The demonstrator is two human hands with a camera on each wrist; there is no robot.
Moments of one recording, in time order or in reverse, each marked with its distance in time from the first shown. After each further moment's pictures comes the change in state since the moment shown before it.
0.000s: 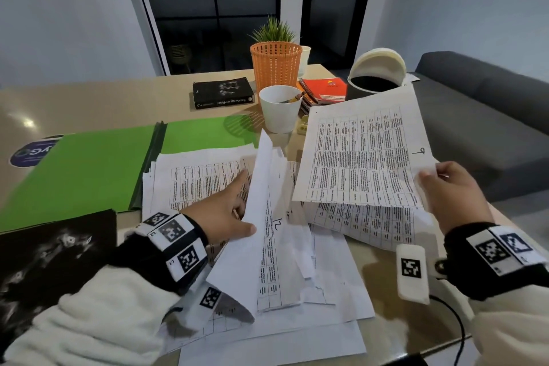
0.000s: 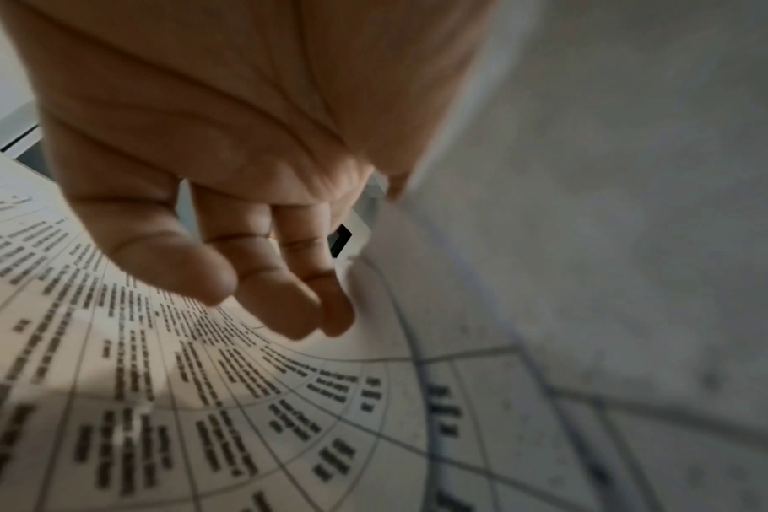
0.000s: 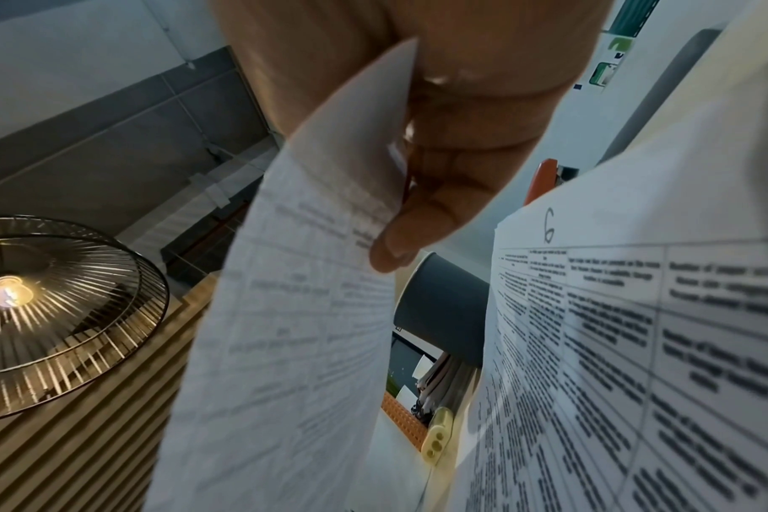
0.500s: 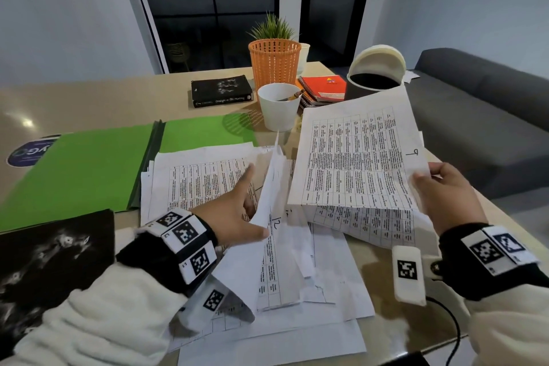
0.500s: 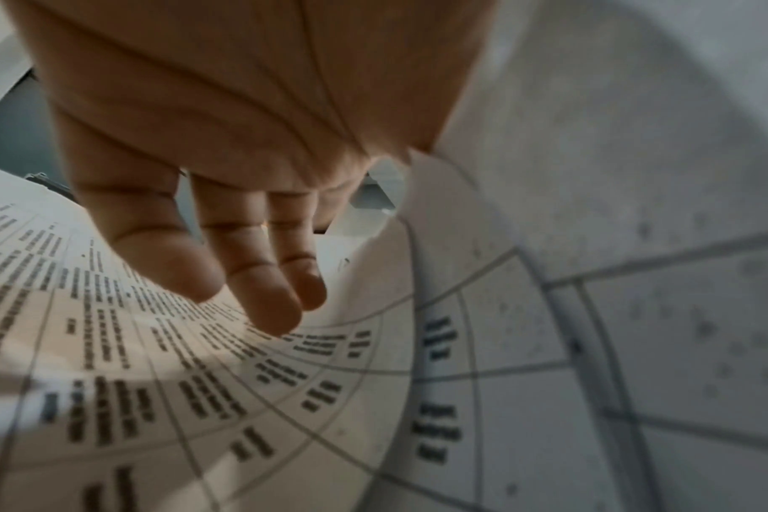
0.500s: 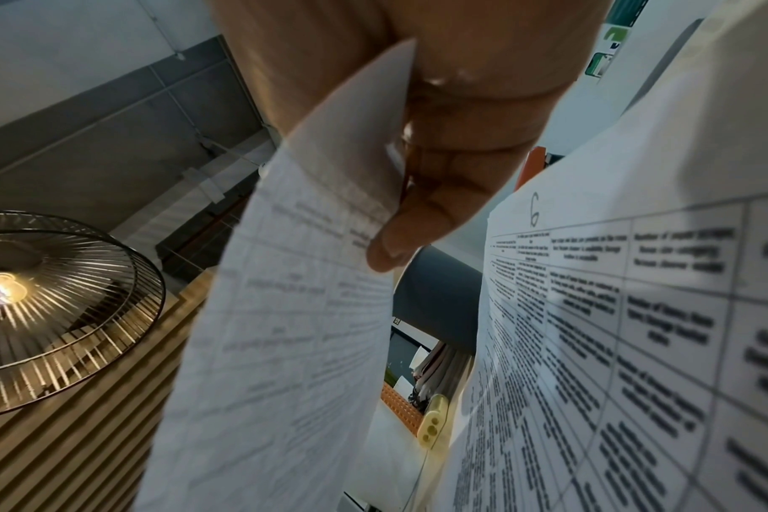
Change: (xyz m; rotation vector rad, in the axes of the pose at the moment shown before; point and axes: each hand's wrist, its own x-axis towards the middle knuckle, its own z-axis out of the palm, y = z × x) left_hand -0.002 0.015 0.008 0.135 0.002 0.031; right_hand -0.003 0.005 0.006 0.032 -0.030 0.040
